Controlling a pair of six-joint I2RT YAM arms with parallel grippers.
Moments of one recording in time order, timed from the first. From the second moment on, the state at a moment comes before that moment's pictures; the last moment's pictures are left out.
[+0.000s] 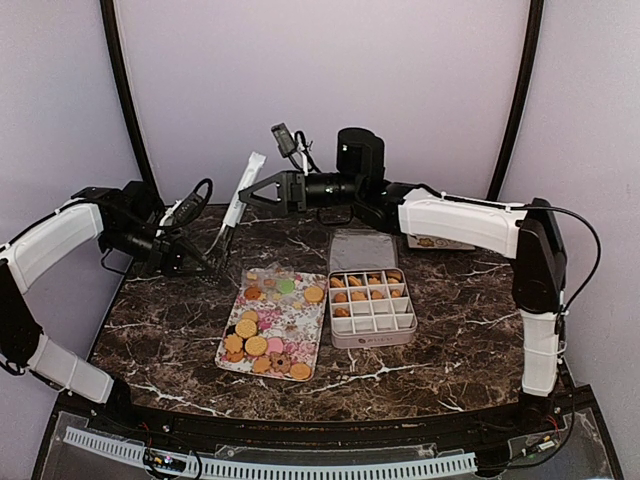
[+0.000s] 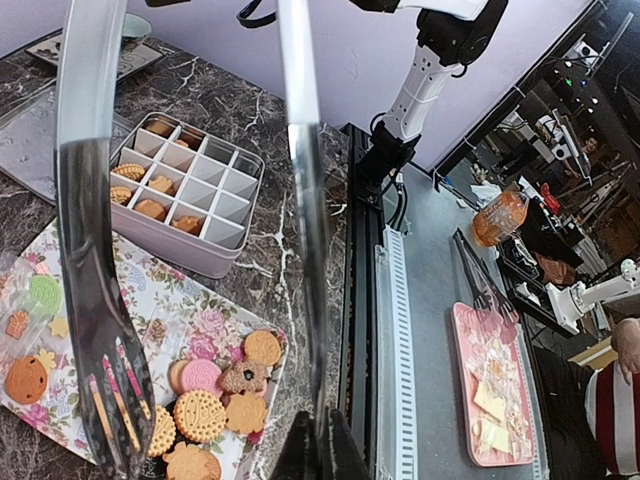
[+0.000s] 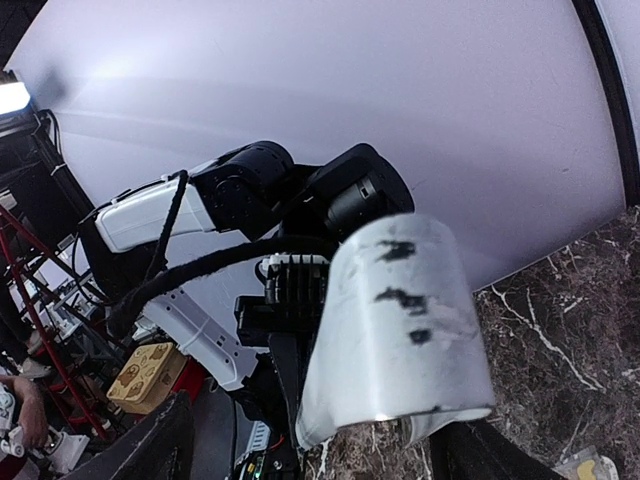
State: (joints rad) left arm -0.18 1.36 1.19 -1.19 1.22 0.77; right arm 0.87 2.03 1.79 0.31 -0.86 0.55
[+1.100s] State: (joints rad) left arm -0.19 1.36 1.19 -1.19 1.17 0.79; right arm 0.89 2.10 1.87 0.19 -0.85 0.53
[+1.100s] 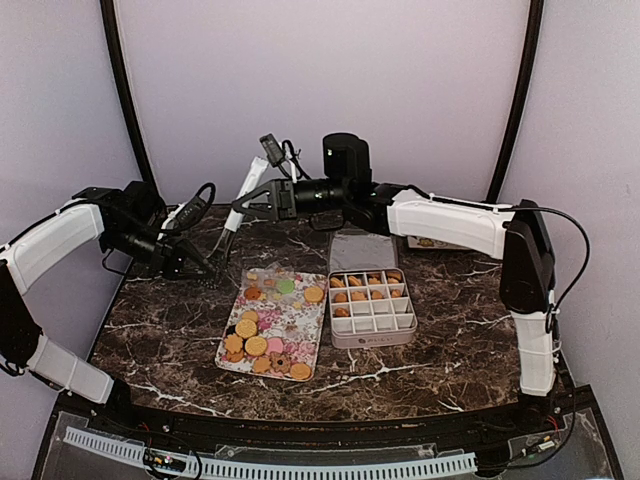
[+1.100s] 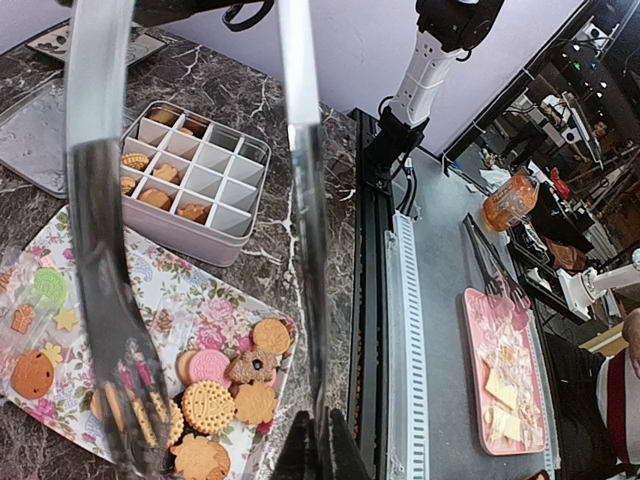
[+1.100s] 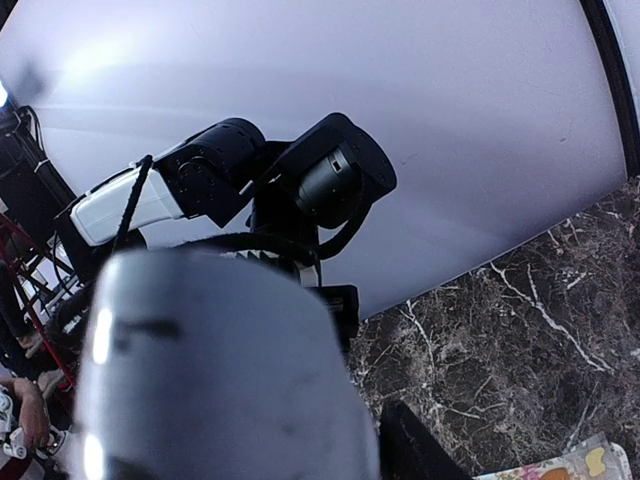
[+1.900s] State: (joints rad) left arm -0.18 1.36 1.18 -0.96 0.82 0.52; right arm 0.90 1.89 1.57 0.14 -0.52 0.37
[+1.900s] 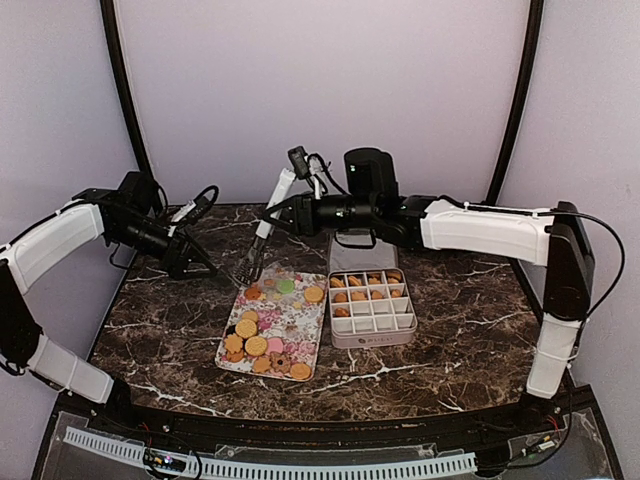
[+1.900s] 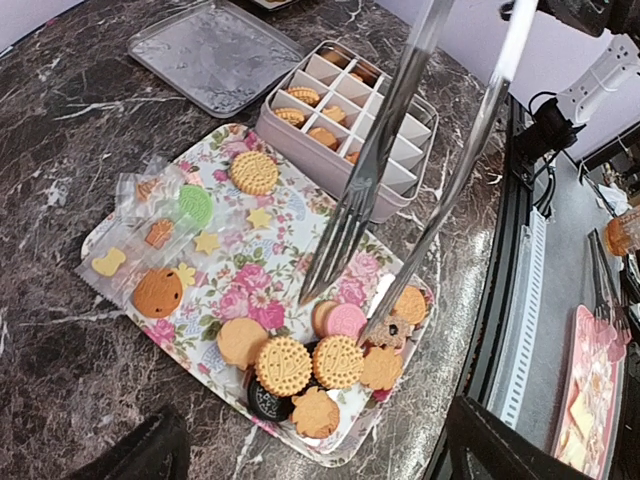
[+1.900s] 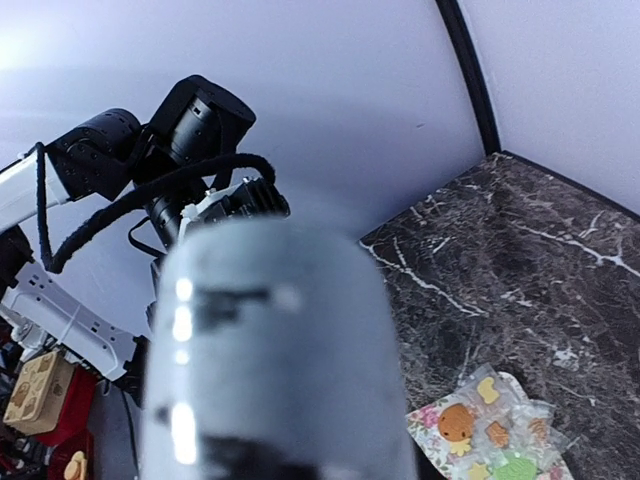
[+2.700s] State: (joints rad) left arm 0.01 1.40 1.16 -0.95 0.80 0.43; right arm 1.05 1.81 1.40 0.12 -0.03 0.15
